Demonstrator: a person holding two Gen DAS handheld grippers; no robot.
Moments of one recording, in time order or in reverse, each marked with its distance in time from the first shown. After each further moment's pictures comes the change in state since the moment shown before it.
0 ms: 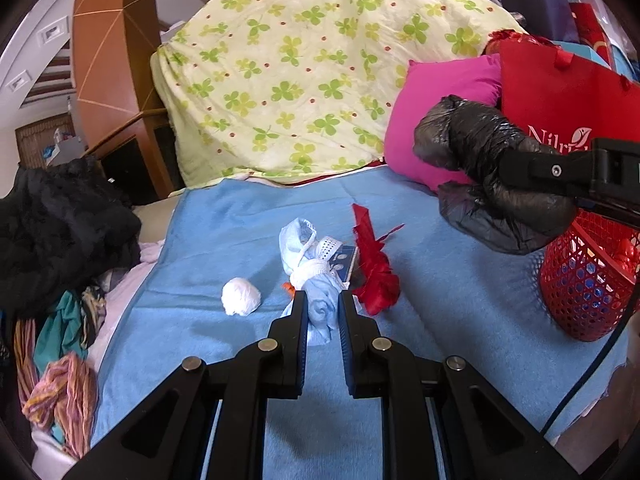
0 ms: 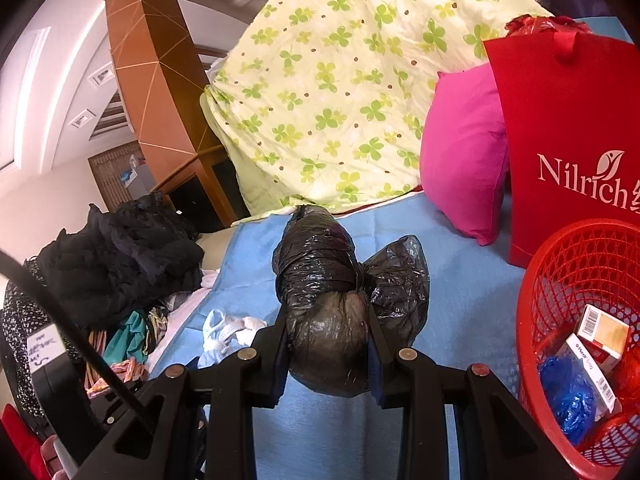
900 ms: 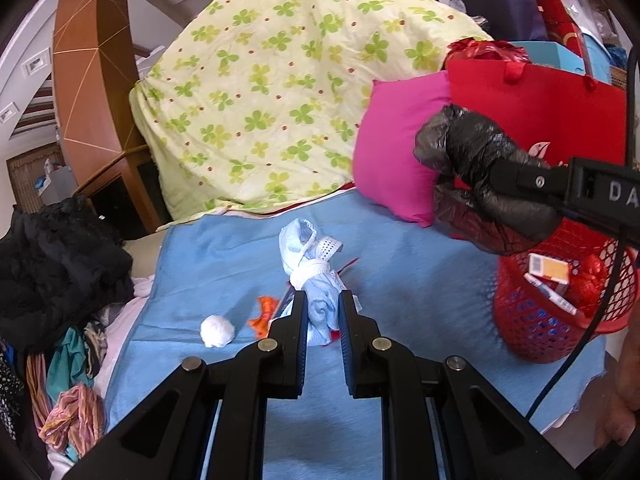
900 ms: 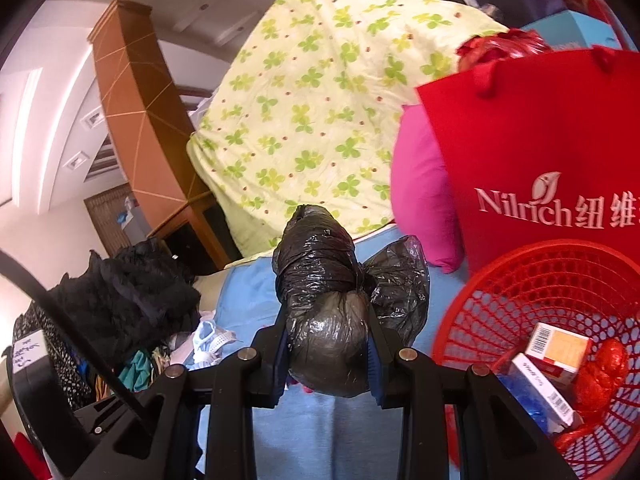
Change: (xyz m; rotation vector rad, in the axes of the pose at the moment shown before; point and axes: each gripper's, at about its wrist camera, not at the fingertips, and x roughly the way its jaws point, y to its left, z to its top) left arm -0.036 -0.068 0.040 0.087 -0.053 -0.036; right arm -0.058 -0.061 0.017 0.110 -0.125 -0.023
